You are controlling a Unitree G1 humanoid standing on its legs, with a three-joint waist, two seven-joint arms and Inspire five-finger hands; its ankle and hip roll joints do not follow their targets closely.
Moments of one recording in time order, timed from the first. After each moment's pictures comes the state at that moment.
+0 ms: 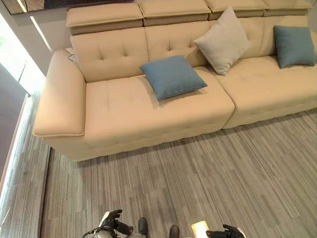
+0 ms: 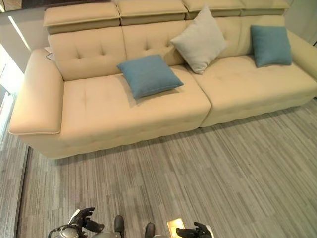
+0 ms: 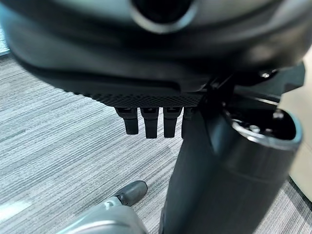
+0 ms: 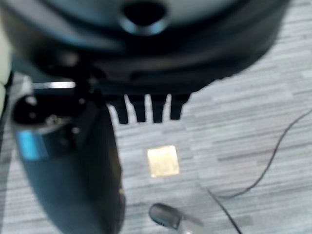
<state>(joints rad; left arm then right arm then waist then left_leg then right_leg) -0.10 0.22 -0.26 1.22 -0.03 -0.08 0.14 -0.06 -0.25 0.15 1.29 0.14 -0.06 -0.16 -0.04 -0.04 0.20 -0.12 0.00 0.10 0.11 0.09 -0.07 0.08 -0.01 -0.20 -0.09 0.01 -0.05</state>
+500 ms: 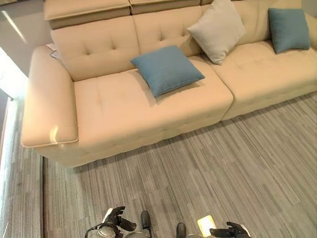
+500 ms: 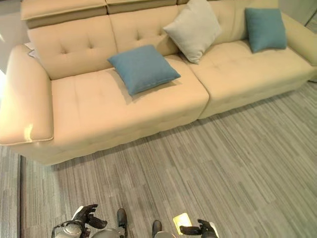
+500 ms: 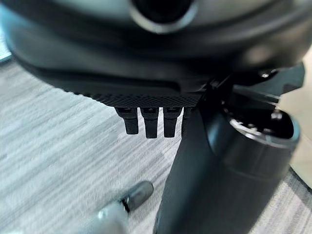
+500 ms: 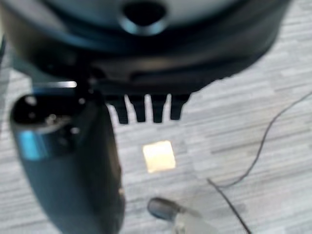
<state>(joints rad) -0.13 0.22 -0.26 1.24 -0.03 -0.08 0.13 -0.10 -0.28 0.15 1.32 0.08 -0.05 -0.15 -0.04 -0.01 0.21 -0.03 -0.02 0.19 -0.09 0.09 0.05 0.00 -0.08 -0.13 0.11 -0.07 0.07</state>
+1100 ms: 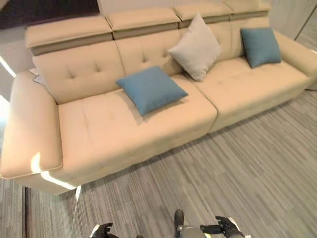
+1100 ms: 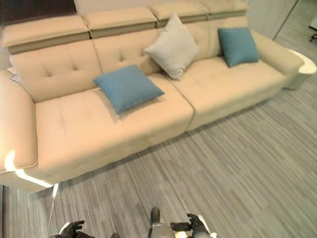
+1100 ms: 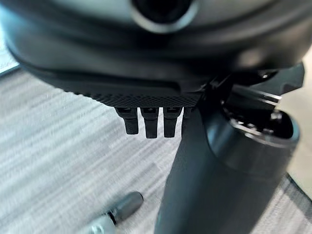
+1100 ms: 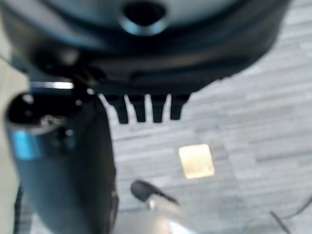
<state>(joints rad) -0.01 0.25 -0.20 1.29 -0.04 -0.07 0.12 -0.08 -0.27 0.23 1.25 0.02 -0.03 -0.16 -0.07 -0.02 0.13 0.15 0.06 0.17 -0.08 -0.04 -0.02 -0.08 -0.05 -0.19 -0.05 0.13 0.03</state>
